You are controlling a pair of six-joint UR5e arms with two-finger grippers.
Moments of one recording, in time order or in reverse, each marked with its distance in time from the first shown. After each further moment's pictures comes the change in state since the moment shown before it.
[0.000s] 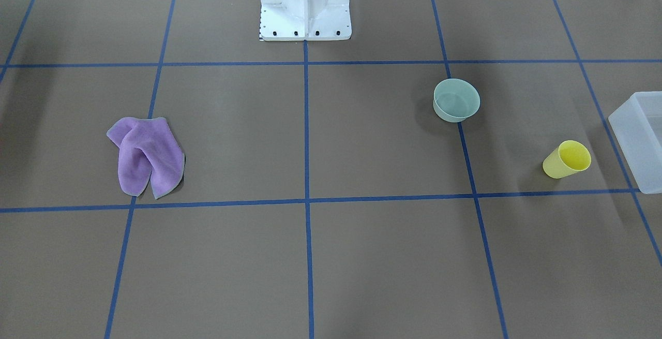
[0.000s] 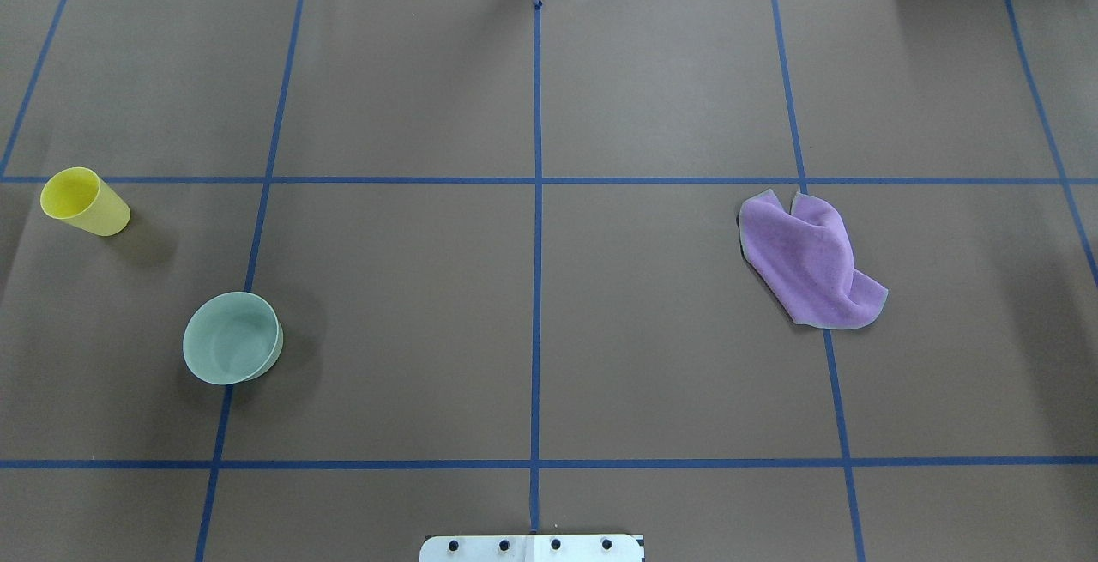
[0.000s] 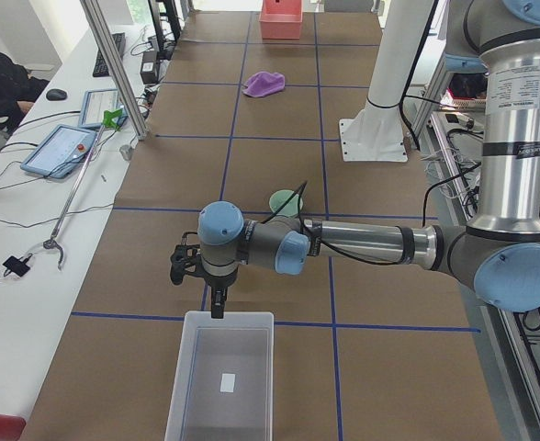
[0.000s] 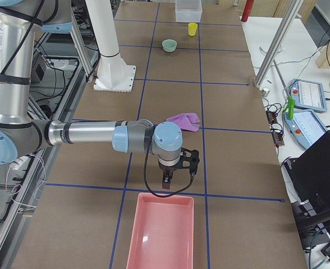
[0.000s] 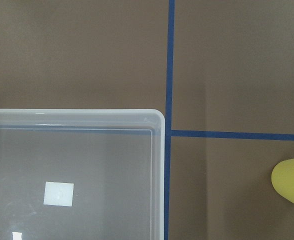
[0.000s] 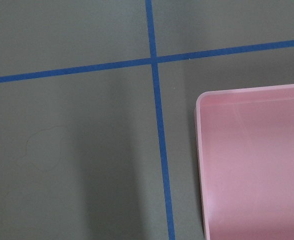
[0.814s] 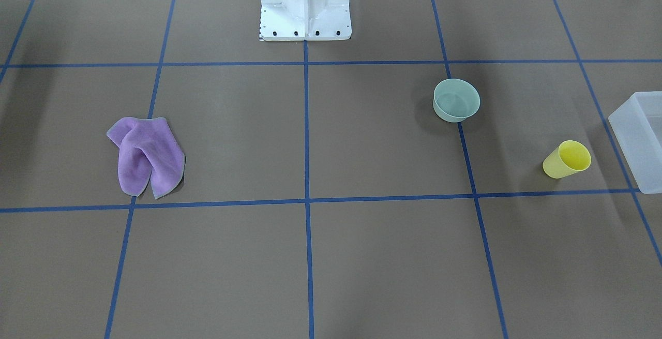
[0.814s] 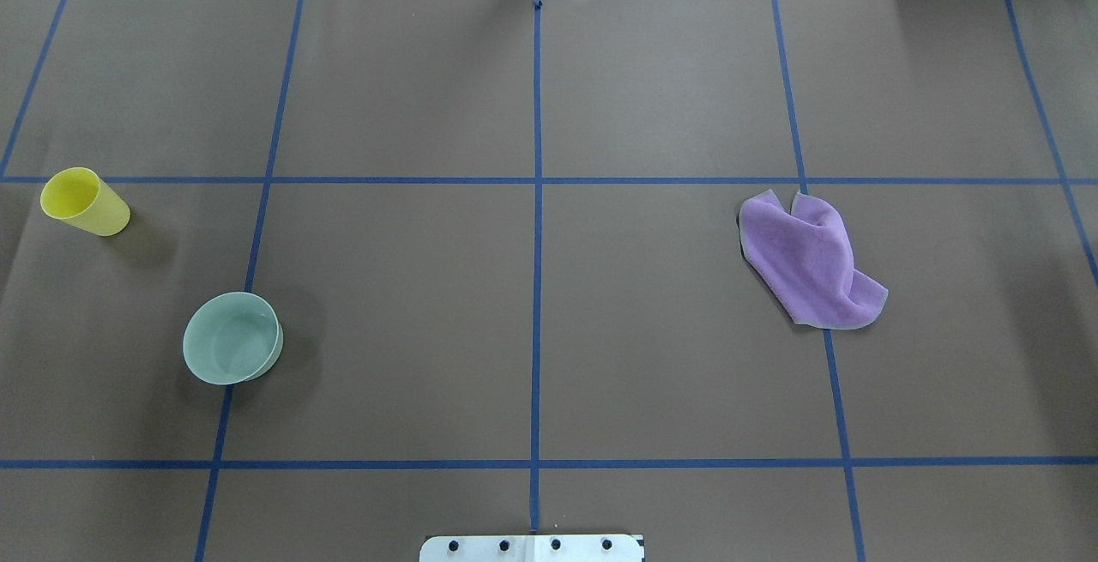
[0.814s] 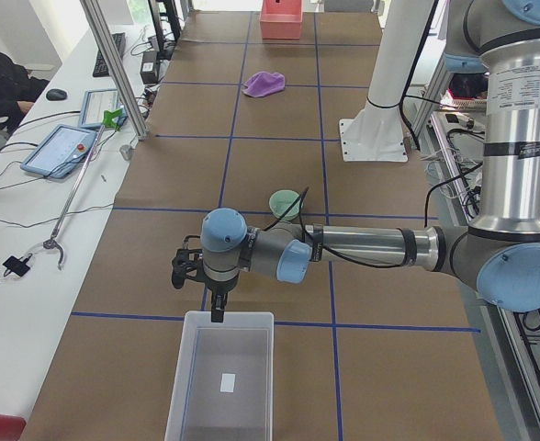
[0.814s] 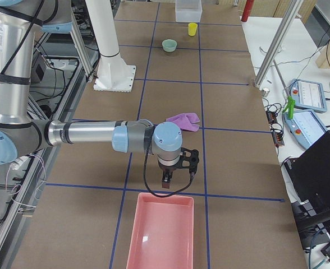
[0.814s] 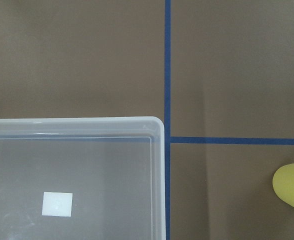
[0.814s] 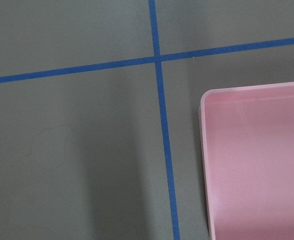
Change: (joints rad) left arm 0.002 0.016 0.023 -0.062 0.000 -0.009; right arm -0.001 0.000 0.002 0.000 0.018 0.004
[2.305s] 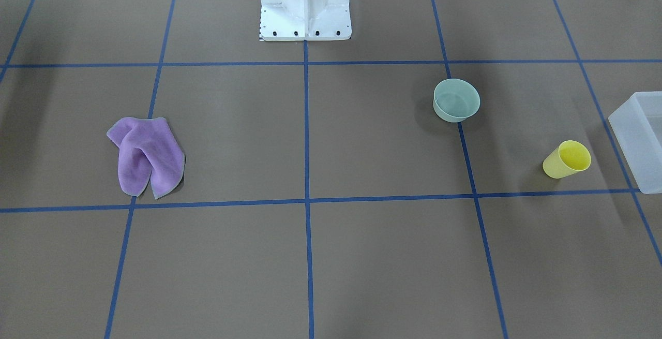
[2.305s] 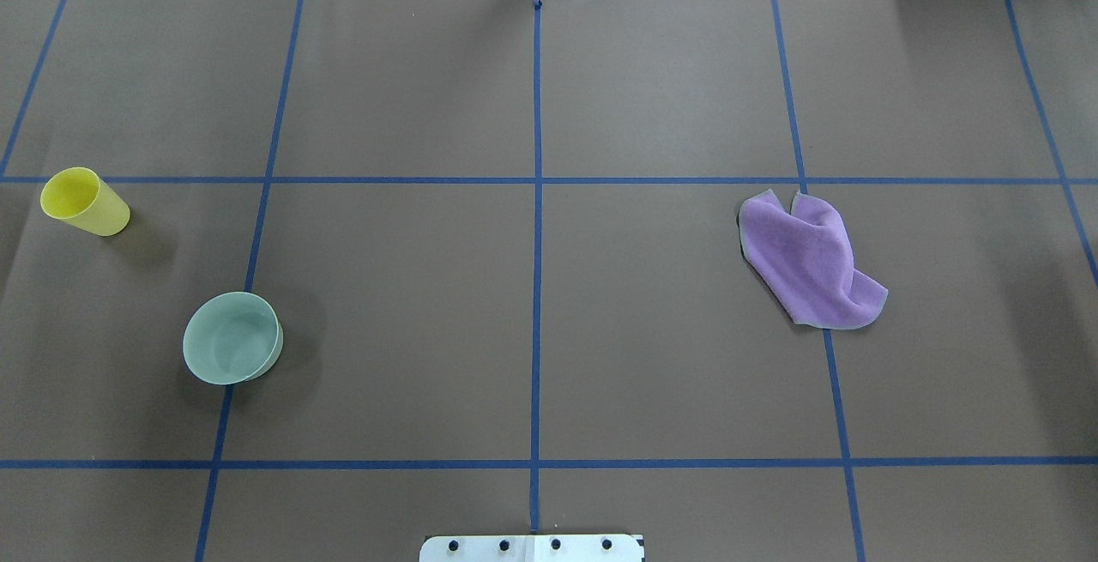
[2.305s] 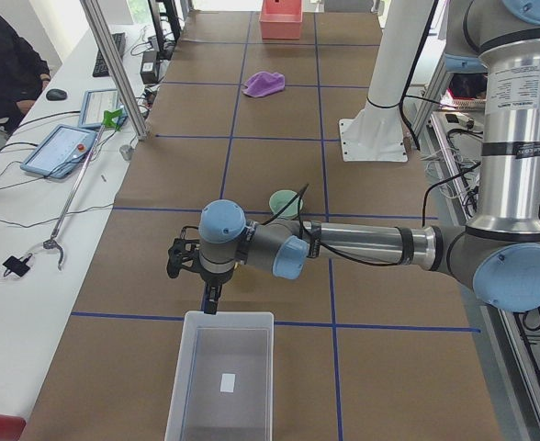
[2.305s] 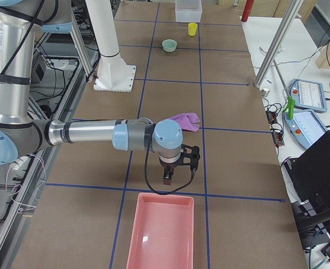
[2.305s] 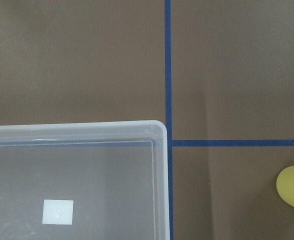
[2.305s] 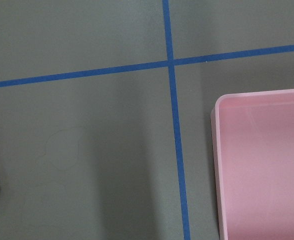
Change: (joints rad) left arm 0.002 -0.023 -0.020 -0.037 -0.007 -0.026; right arm 0.000 0.003 0.012 0.001 0.021 -0.001
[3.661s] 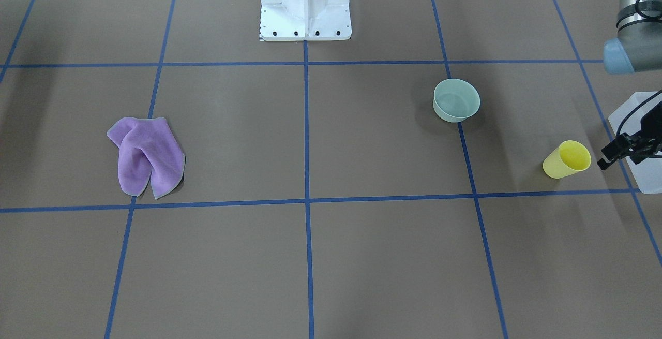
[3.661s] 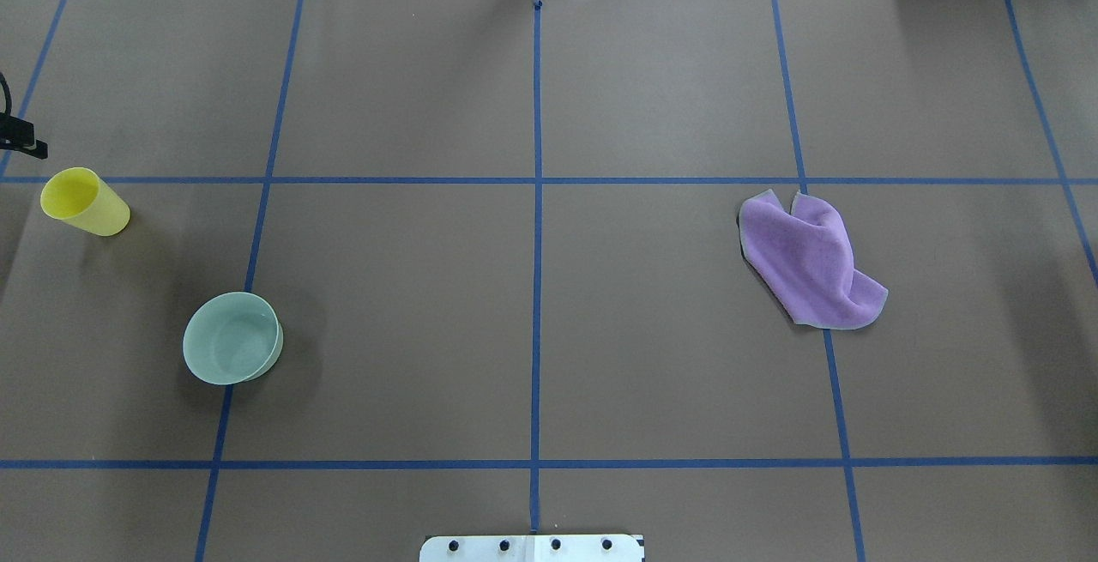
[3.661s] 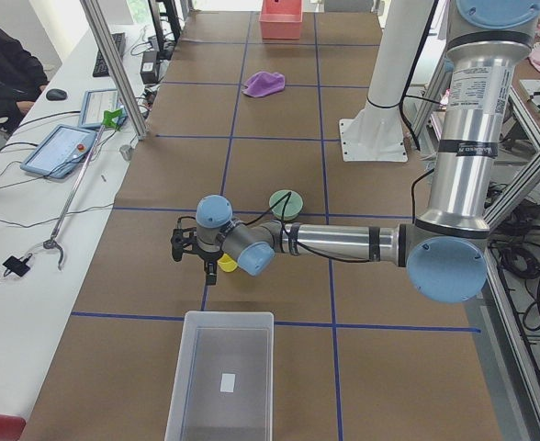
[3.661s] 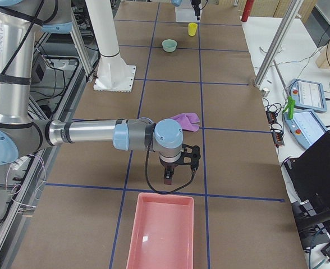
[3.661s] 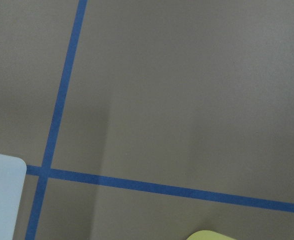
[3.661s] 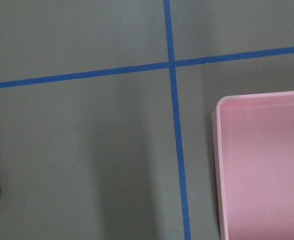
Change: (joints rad) left arm 0.307 -0.119 0.218 -0.378 0.085 -0.563; right arm -0.001 0.003 -0.001 0.000 0.000 0.001
